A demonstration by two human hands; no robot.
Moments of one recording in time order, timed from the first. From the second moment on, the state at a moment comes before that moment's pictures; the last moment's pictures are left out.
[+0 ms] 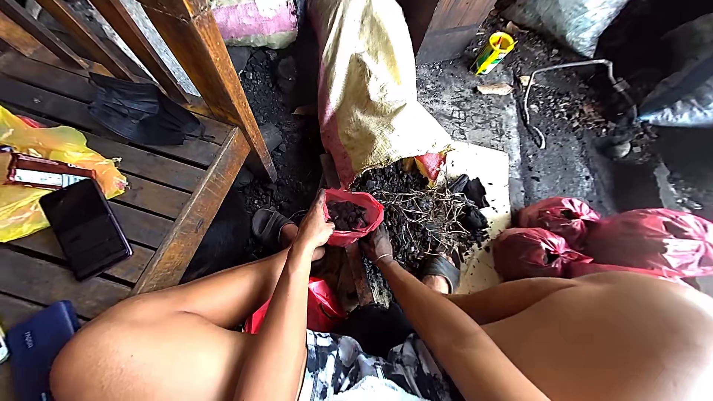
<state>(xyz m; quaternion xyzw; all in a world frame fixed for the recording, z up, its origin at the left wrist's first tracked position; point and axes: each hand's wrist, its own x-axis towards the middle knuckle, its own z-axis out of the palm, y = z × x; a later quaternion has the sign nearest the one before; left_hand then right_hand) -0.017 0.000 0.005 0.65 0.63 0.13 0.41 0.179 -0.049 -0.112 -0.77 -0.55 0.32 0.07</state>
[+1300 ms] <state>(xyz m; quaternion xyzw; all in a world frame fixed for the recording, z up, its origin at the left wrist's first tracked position) -0.019 0.000 0.019 0.66 0.62 0.11 0.41 0.186 0.031 0.079 -0.60 -0.69 0.37 0.18</state>
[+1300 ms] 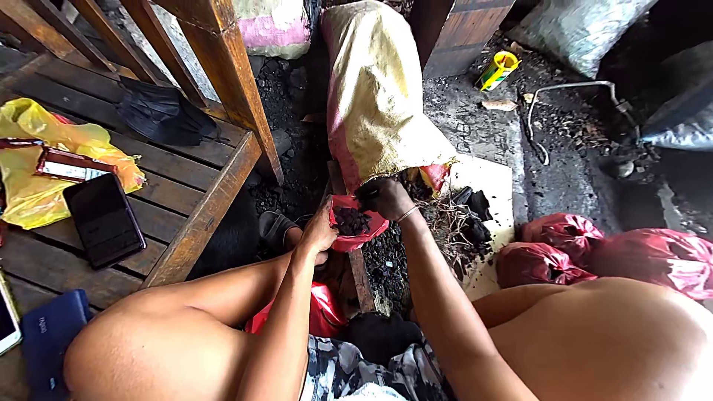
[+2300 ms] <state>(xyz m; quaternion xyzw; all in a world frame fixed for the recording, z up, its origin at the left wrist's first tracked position) -0.017 0.002 0.002 0.65 0.62 0.15 0.41 0.248 -0.010 -0.060 -0.73 -0.56 0.37 -0.10</state>
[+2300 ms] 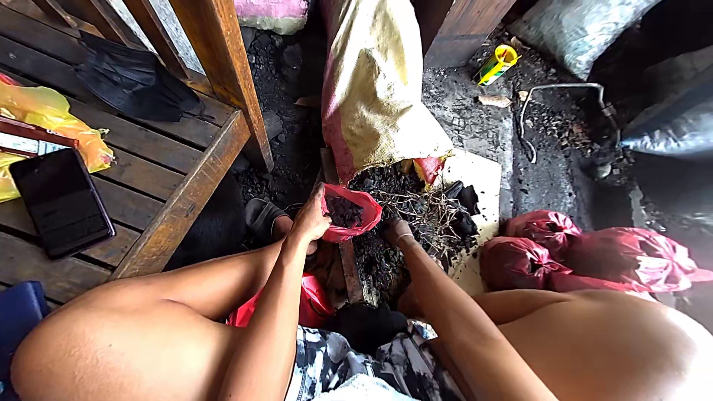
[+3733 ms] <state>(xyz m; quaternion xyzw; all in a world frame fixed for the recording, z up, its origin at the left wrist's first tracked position) -0.020 0.002 0.011 0.64 0.64 0.13 0.40 0.227 -0.084 -0.120 -0.86 -0.07 0.48 0.15</state>
